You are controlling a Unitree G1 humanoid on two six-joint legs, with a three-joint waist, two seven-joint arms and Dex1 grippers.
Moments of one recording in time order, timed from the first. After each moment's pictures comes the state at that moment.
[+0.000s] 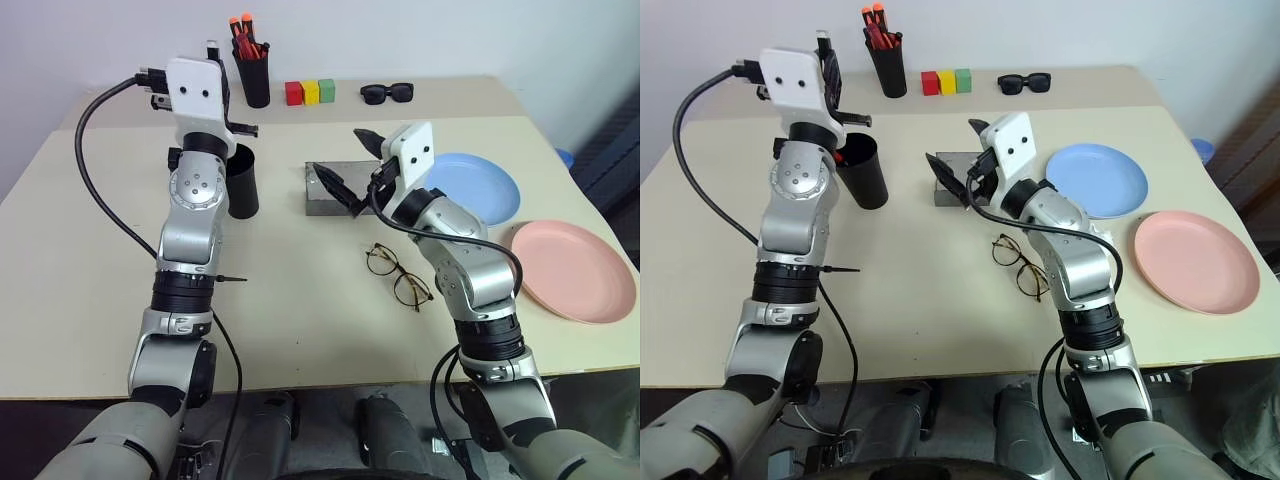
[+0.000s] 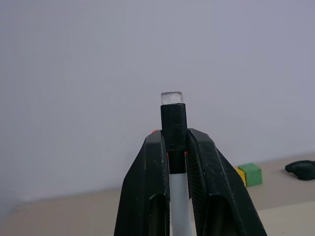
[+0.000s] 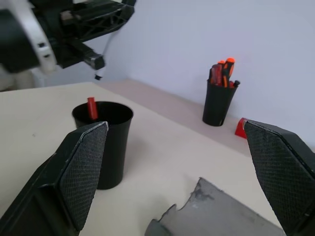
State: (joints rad) left arm -0.83 0.23 0.07 0.18 0.01 0.10 0.10; right arm -0.62 -0.22 0.08 -0.14 0.24 0.37 0.48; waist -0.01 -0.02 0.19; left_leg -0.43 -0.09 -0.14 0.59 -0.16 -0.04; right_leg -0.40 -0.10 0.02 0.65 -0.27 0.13
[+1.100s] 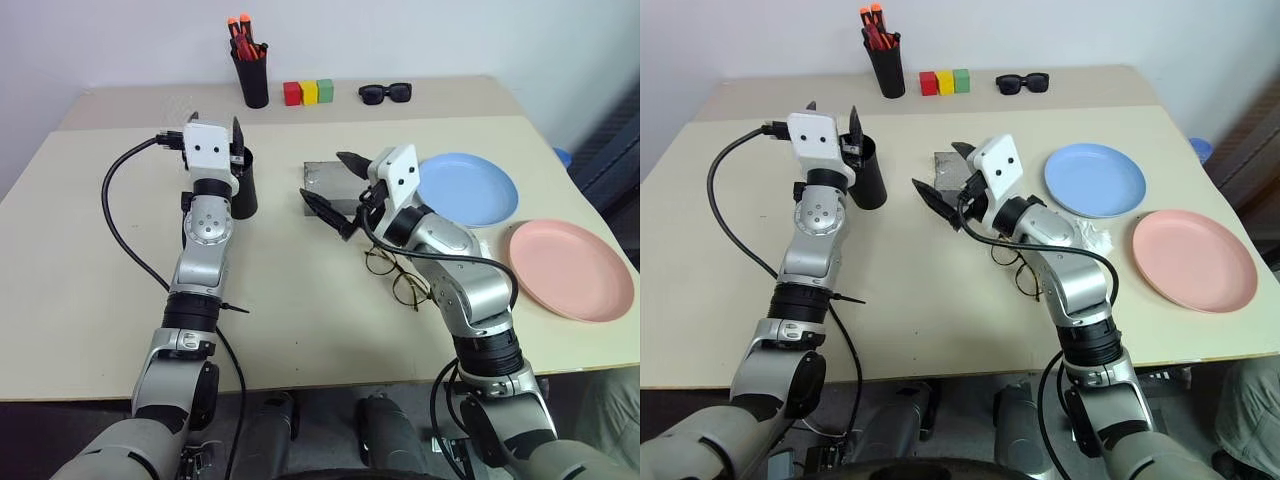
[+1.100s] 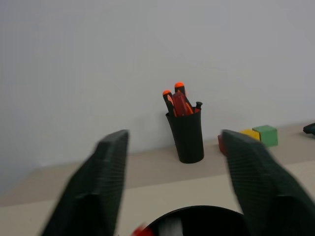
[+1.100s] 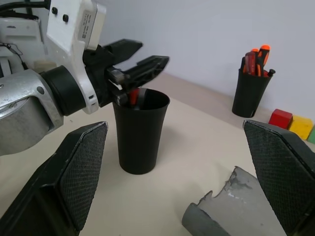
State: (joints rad) left arm -0.71 0.20 0.07 0.35 0.08 -0.10 0.15; right arm -0.56 -0.22 0.11 -0.20 0.26 0.41 0.54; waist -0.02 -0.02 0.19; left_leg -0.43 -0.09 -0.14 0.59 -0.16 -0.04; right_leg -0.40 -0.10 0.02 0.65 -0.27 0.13
